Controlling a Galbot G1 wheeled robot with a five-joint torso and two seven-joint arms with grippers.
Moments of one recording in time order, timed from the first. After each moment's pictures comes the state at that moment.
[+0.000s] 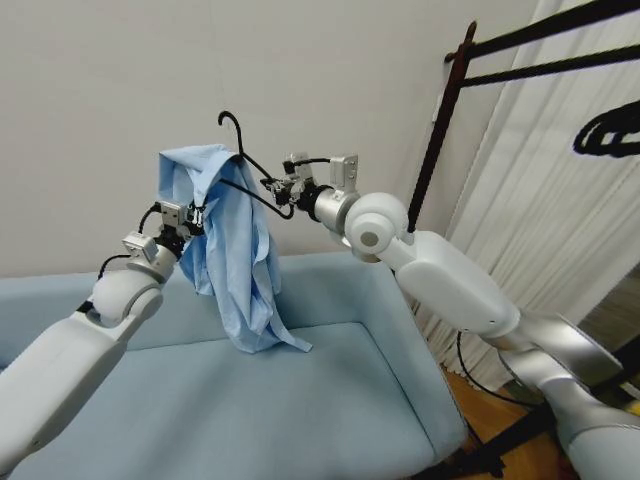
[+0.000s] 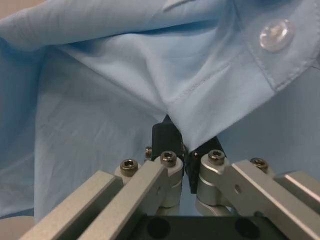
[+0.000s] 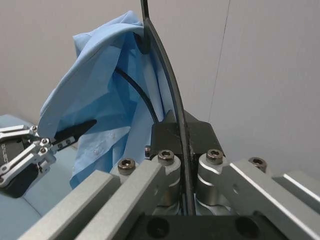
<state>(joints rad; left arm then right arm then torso) 0.56 -0.62 -0.26 -1.92 -0.66 0.12 -0.17 0.24 1.07 -0.37 1.81 1.27 -0.49 0.34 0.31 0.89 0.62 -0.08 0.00</state>
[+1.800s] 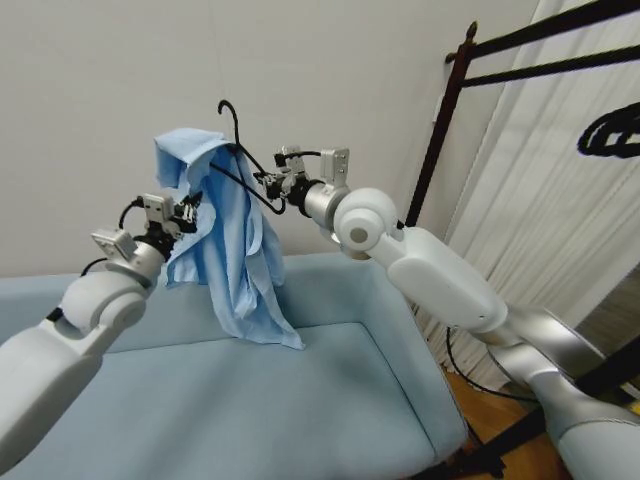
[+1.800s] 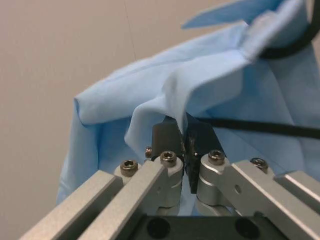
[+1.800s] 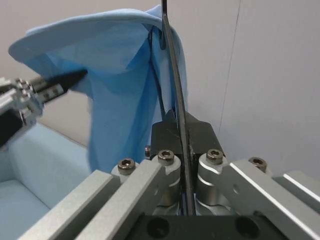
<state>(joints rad) 0.52 -0.56 -0.33 -1.99 -0.87 0.19 -0.24 0.24 1.09 -0.40 1.84 1.32 -0.49 0.41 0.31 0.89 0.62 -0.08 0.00</state>
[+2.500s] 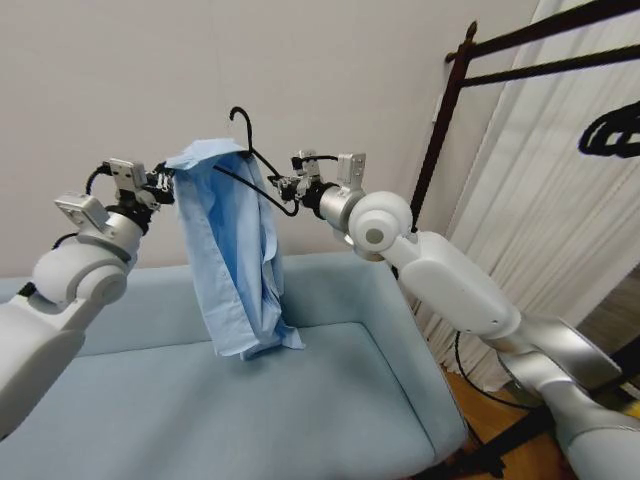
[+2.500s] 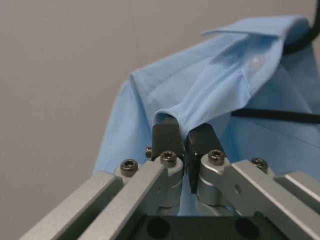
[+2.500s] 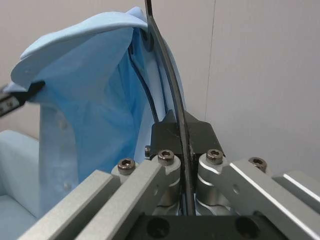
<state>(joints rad) 0.54 -0.53 -0.36 -2.05 -0.90 0.21 -0.29 0.24 1.07 -0.34 1.81 1.34 -0.49 0.40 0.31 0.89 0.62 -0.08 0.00</state>
